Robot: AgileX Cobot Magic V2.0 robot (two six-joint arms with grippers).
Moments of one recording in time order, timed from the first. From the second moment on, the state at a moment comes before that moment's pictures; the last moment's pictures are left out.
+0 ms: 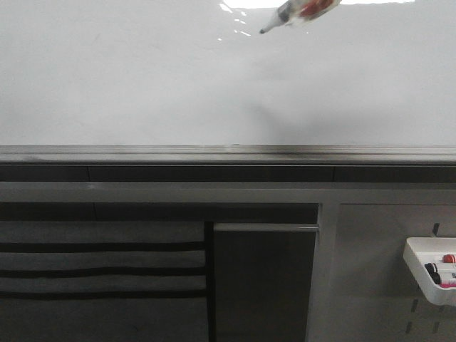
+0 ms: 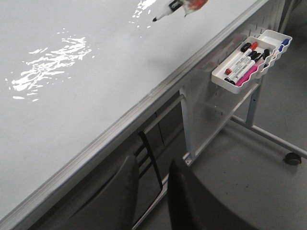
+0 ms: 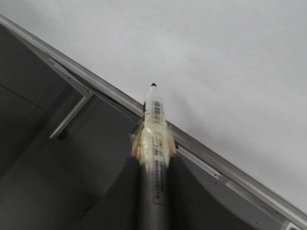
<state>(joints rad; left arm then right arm) -0.48 0.64 -0.73 -0.43 0.69 0.68 0.35 1.33 -1.28 0.44 0.85 -0.41</state>
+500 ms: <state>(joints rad) -0.48 0.64 -0.73 -0.43 0.69 0.68 0.35 1.50 -1.30 0.48 0.69 -0.51</state>
